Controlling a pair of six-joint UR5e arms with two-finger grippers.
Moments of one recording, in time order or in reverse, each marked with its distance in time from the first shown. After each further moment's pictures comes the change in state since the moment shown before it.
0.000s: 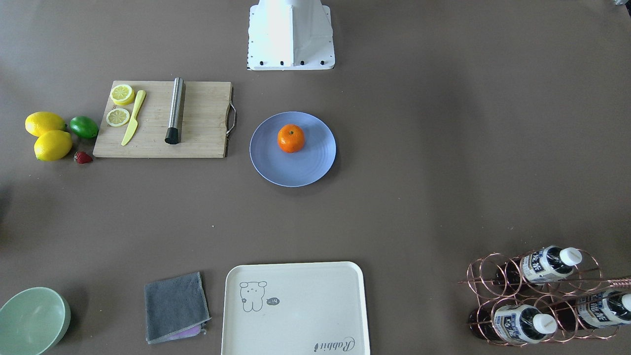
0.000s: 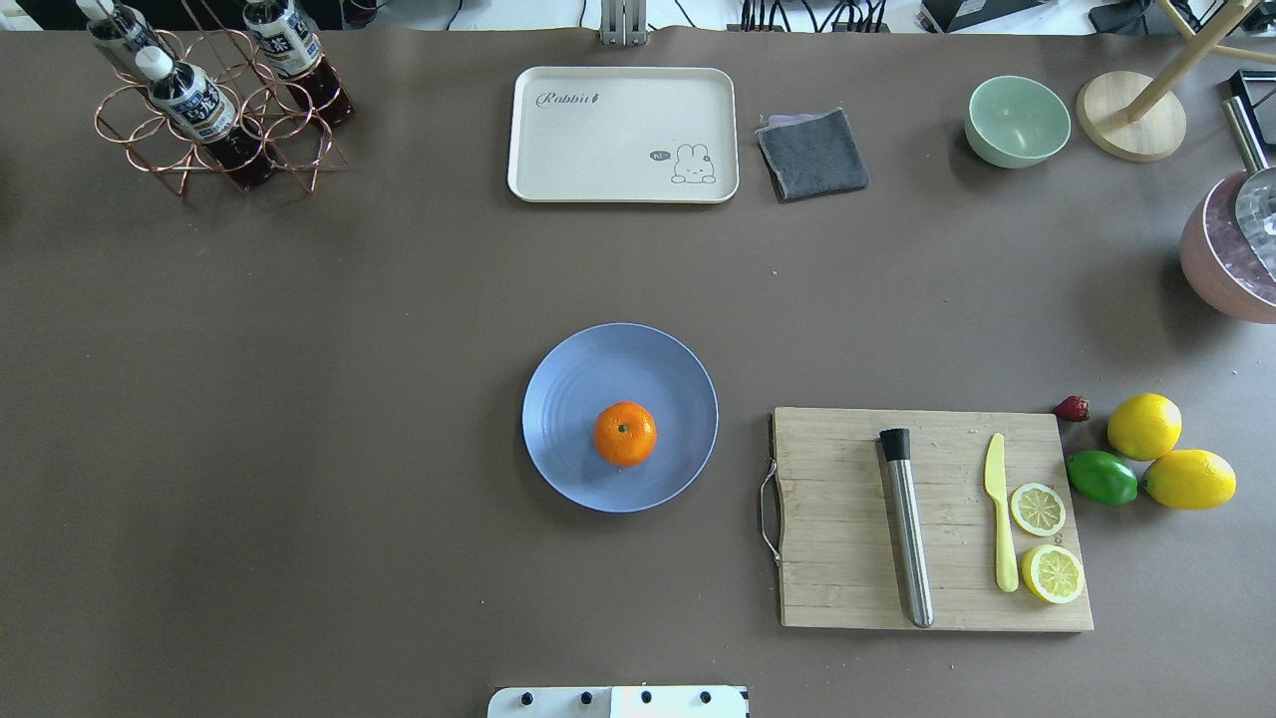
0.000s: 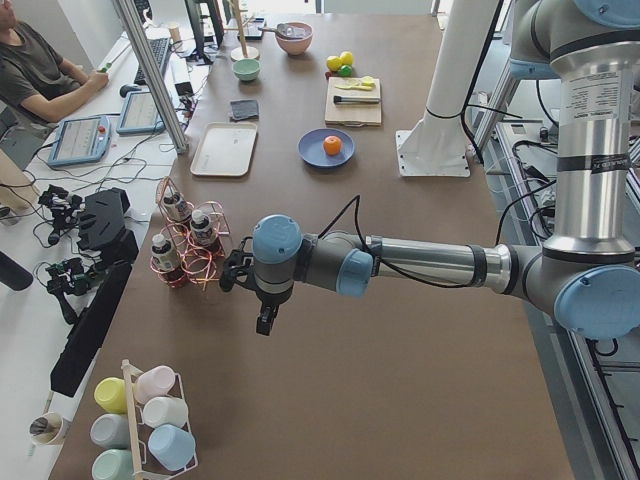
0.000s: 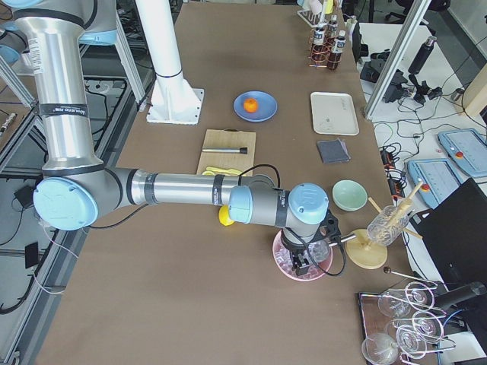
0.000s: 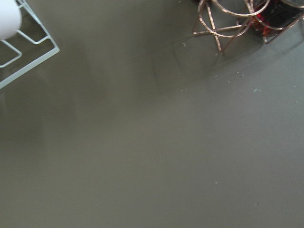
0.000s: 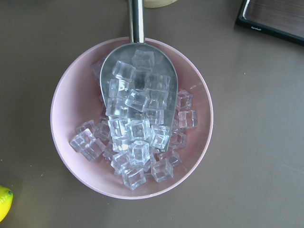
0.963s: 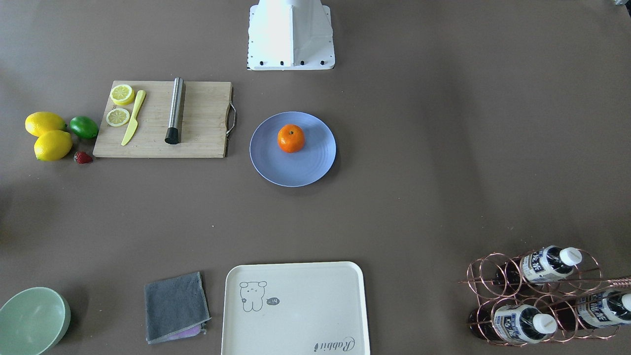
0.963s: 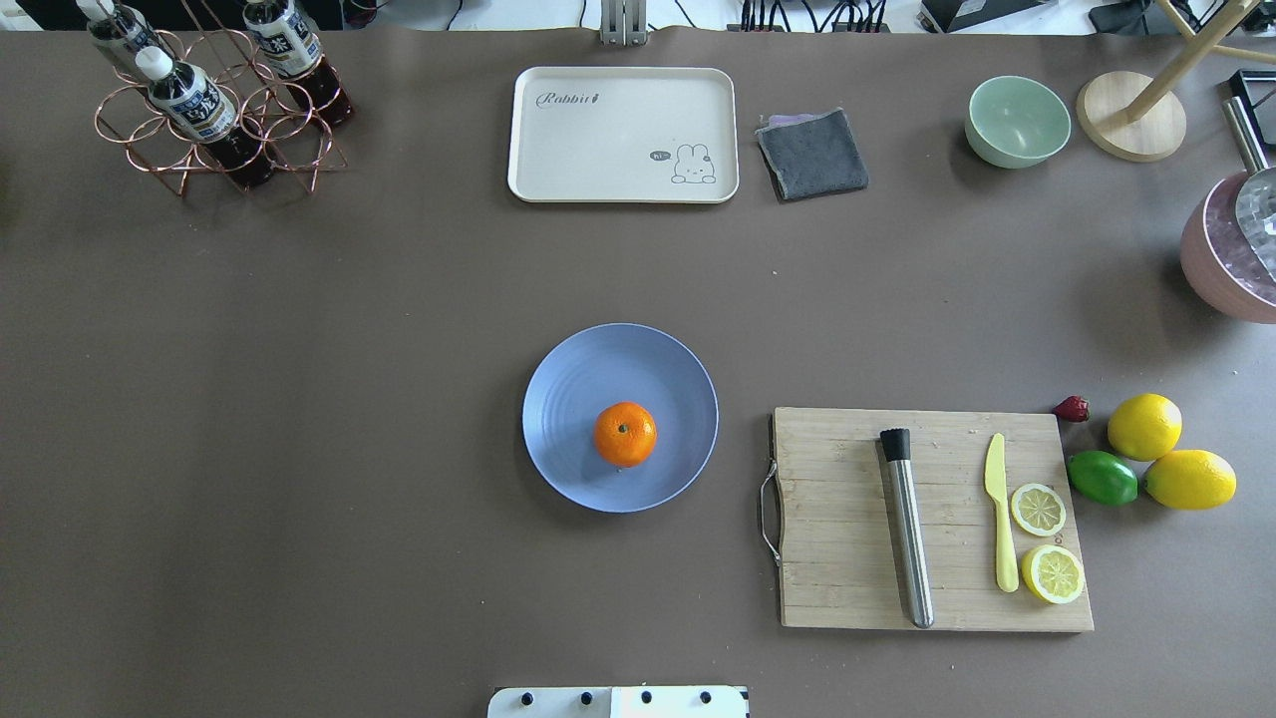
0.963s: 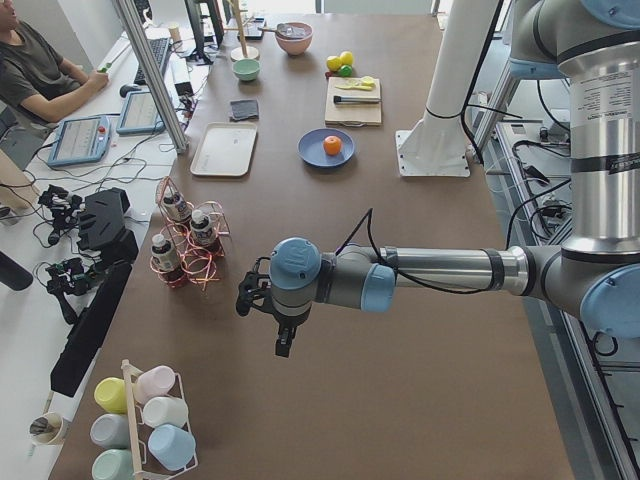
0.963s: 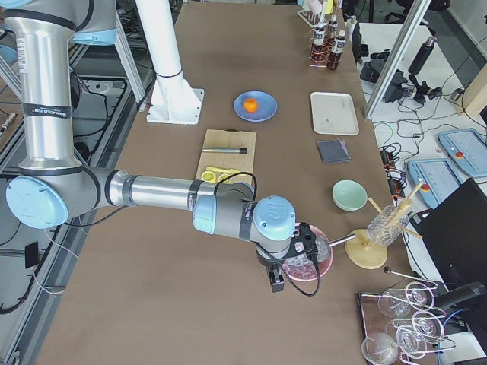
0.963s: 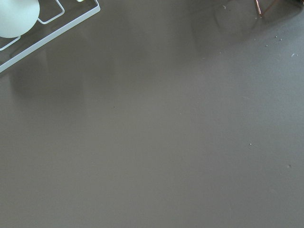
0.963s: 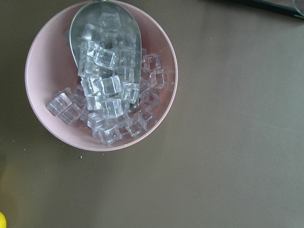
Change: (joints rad) left arm -0.013 0.052 0.000 -0.003 0.000 0.007; right arm 0.068 -0.099 0.084 -0.006 -0.028 0.003
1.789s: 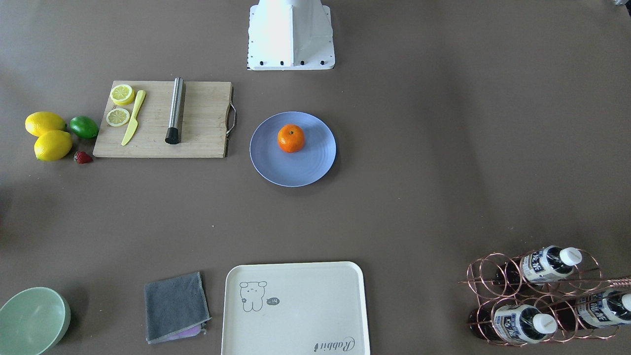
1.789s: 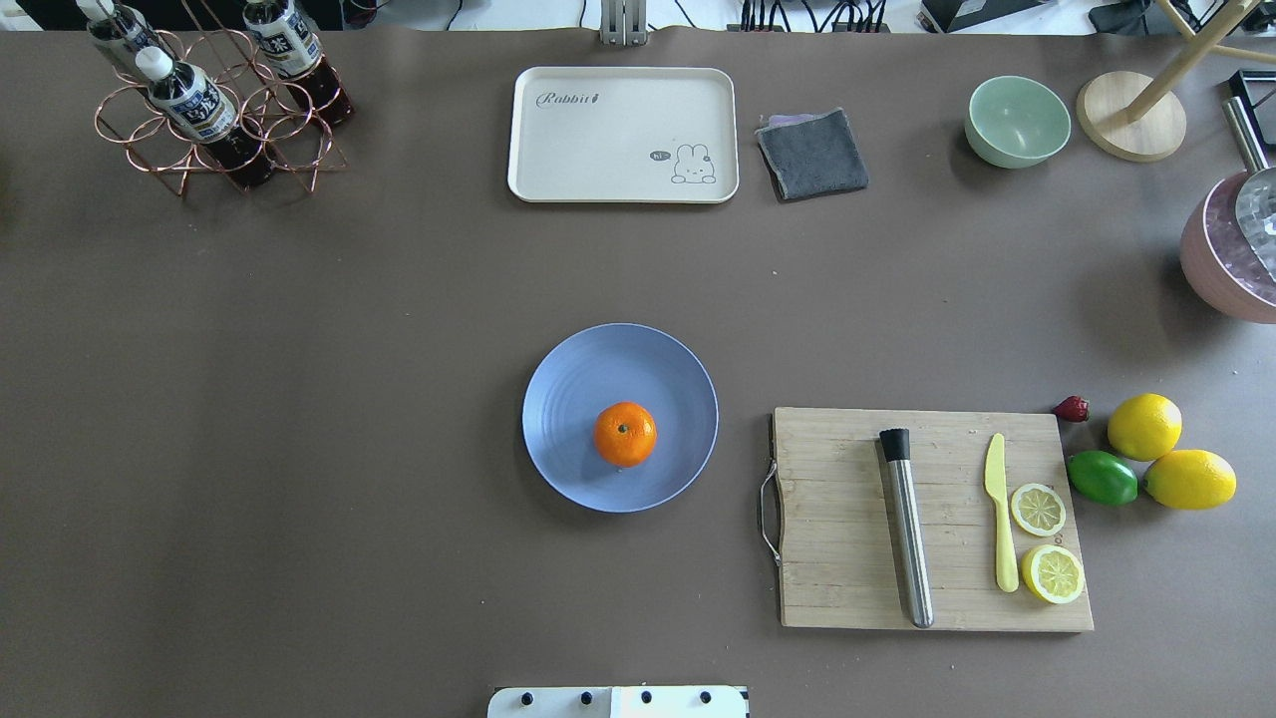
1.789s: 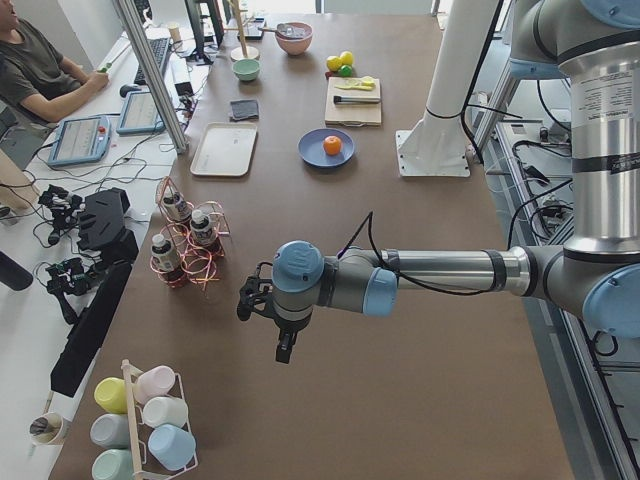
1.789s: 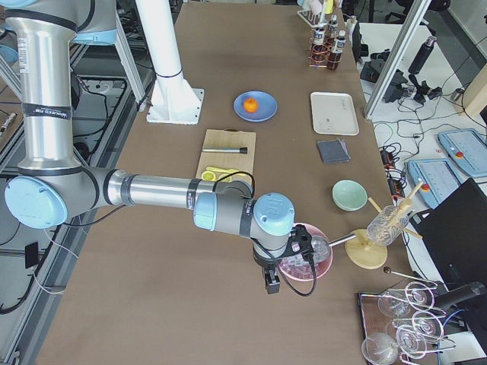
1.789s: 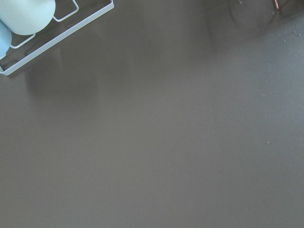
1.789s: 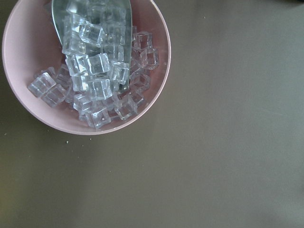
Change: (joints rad) left arm -0.003 0.009 0.002 -0.019 0.028 -0.003; right arm -0.029 -0.015 0.019 -0.019 -0.063 0.003
